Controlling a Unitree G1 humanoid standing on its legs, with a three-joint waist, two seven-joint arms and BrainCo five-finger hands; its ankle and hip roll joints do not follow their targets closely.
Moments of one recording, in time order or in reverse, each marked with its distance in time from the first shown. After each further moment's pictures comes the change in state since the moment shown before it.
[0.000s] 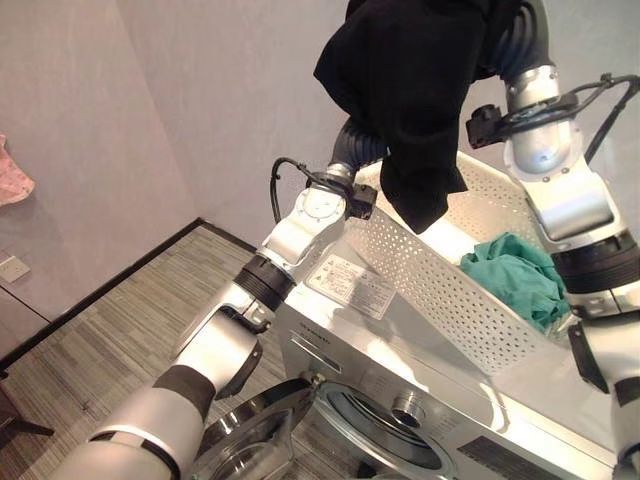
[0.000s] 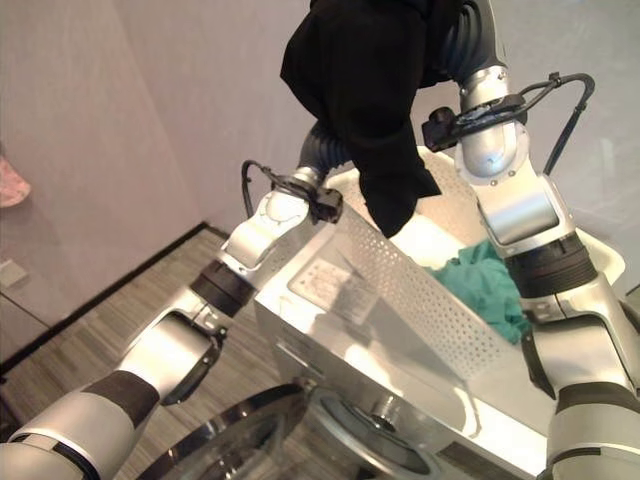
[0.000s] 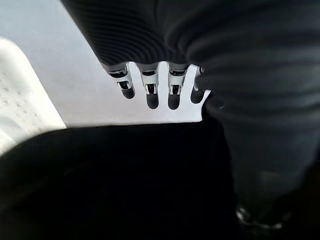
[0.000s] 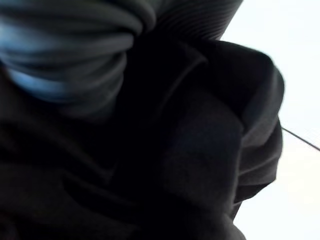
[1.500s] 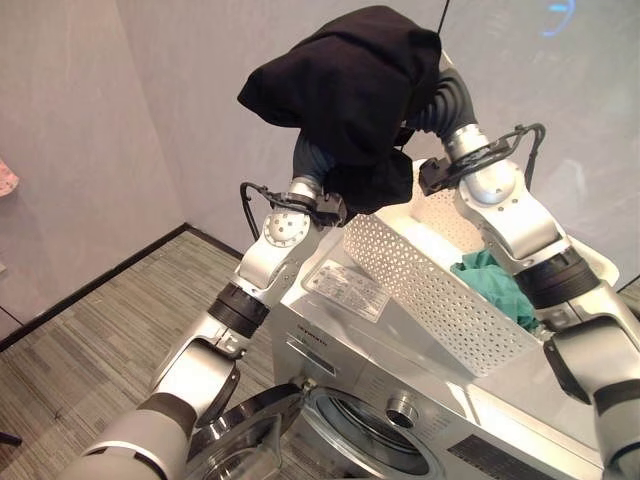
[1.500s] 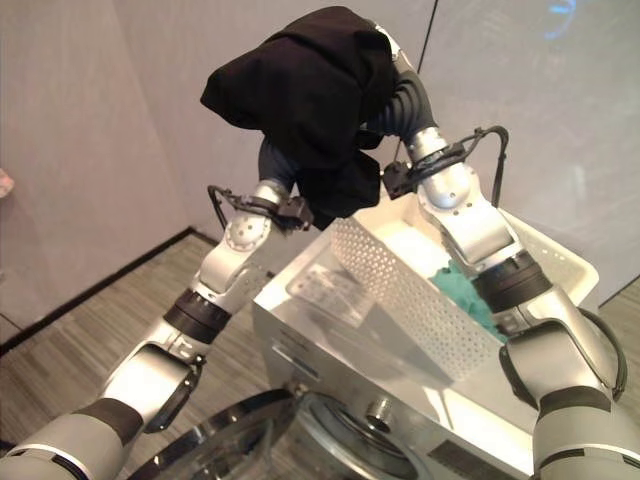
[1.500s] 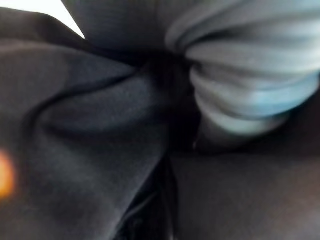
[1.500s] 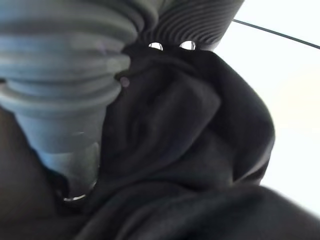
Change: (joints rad) left arm 0.189 0.079 0.077 -0.204 -0.057 -0.127 0.053; right arm 0.052 0.075 0.129 0.081 0.297 -0.098 0.117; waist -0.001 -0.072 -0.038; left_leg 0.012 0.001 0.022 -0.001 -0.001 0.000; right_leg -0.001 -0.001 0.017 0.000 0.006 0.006
